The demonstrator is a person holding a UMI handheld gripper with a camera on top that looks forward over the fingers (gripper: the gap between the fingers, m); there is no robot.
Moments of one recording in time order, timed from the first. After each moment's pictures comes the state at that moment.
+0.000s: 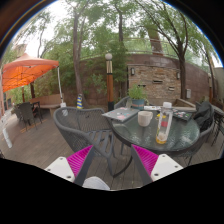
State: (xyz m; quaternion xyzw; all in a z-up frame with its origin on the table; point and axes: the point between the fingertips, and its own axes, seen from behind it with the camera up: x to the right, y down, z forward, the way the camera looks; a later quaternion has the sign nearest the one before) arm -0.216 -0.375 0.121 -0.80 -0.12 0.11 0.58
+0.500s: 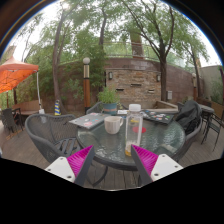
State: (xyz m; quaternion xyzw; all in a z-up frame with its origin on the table) arm -0.076 -0.268 0.098 -0.79 -0.03 0.04 0.61
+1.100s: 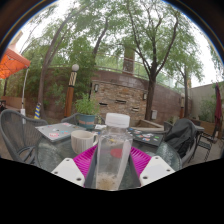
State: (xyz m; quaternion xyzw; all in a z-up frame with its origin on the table) arm 0.000 -0.100 0.103 -0.73 -0.02 -0.07 0.68
